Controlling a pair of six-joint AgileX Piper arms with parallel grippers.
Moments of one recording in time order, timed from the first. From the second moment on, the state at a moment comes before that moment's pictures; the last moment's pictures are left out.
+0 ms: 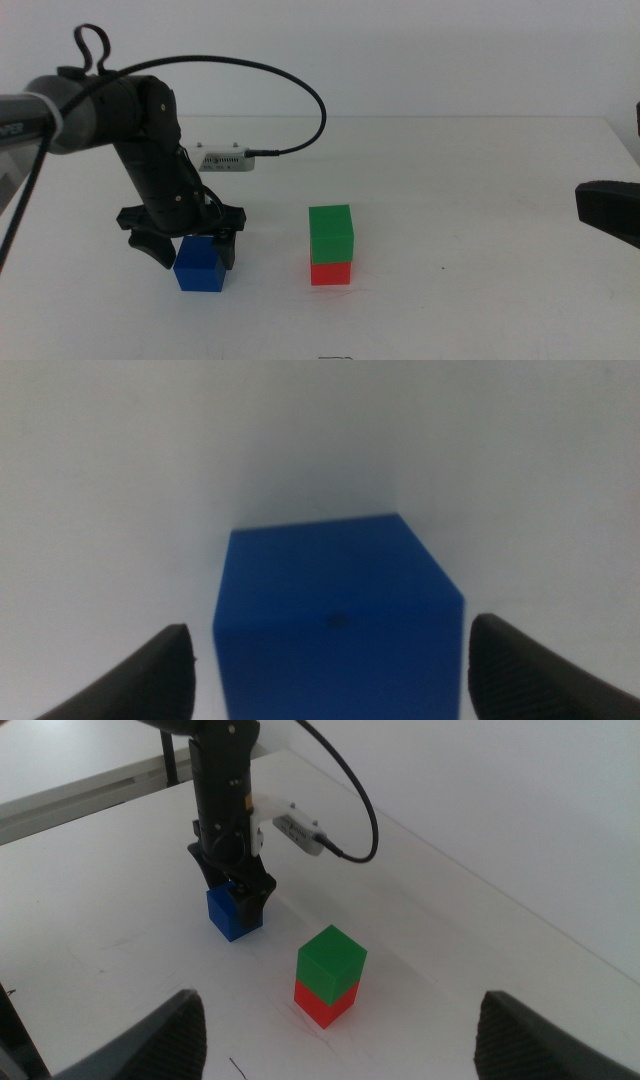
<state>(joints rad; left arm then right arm) -0.25 1.91 -1.32 -0.17 1.02 -0.02 0.60 0.74 -1.03 0.22 0.80 -0.34</state>
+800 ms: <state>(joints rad) -0.34 1.68 -1.35 -0.04 1.04 -0.30 0.60 0.74 -1.03 0.22 0.80 -0.34</state>
